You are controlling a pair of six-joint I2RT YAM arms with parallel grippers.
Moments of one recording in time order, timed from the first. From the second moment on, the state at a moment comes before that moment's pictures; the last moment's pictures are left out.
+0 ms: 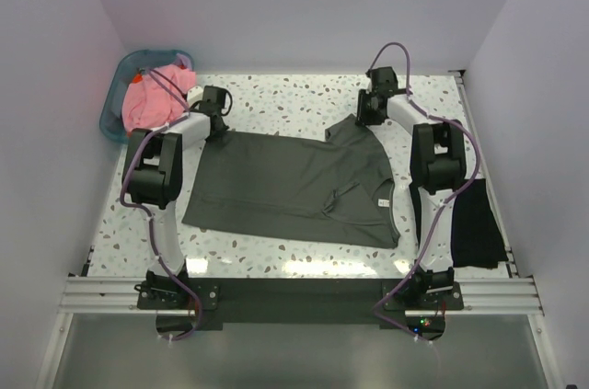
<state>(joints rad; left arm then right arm) -0.16 2.06 1.39 -0.29 -0.42 -0.71 0.16 2.27 1.77 -0.44 -0.04 0.24</state>
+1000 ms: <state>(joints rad) -0.09 2.10 1.48 -0.17 -0.25 -0.69 0.16 2.29 1.93 -0.47 0.03 0.25</state>
